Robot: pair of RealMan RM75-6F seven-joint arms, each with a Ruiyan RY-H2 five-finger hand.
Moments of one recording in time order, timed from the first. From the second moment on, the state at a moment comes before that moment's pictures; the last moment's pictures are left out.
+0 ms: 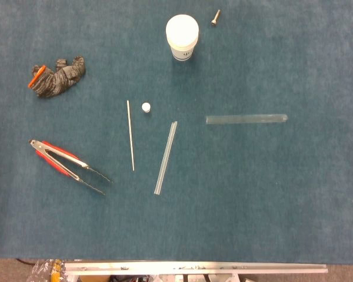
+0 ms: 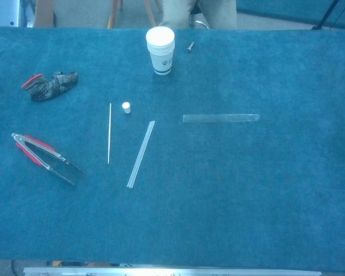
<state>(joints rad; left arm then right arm) -0.01 -0.93 -0.06 -1.87 1.48 1.57 0.07 0.13 -1.06 0.11 -2.03 -1.41 1.41 -0.24</state>
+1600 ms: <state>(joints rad) 0.03 -0.90 -0.03 -1.84 1.57 1.63 0.00 0.81 -1.59 0.12 -1.65 -0.75 1.07 -0.92</state>
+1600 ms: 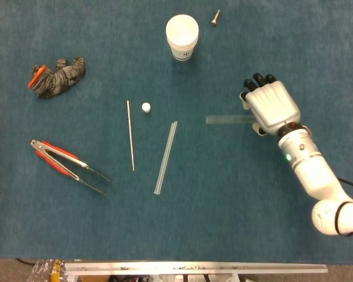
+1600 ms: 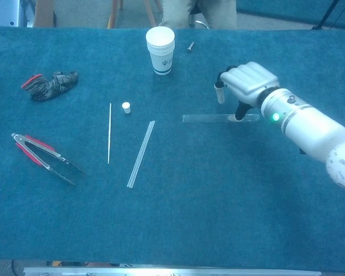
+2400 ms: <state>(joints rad) 0.04 -0.92 -0.02 -1.78 1.56 1.64 -0.05 0.88 -1.73 0.10 -1.51 -0.63 1.09 -1.01</state>
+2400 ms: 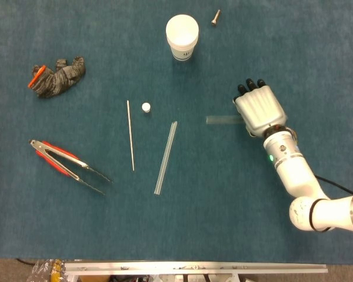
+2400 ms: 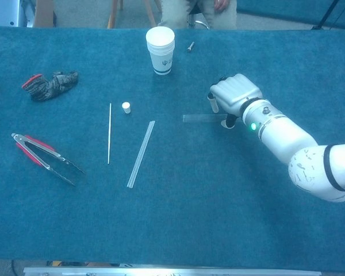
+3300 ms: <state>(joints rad) 0.05 -0.94 -0.03 -1.75 1.56 1.66 -0.07 0.89 -1.77 0.11 -1.47 -0.60 1.08 -1.00</state>
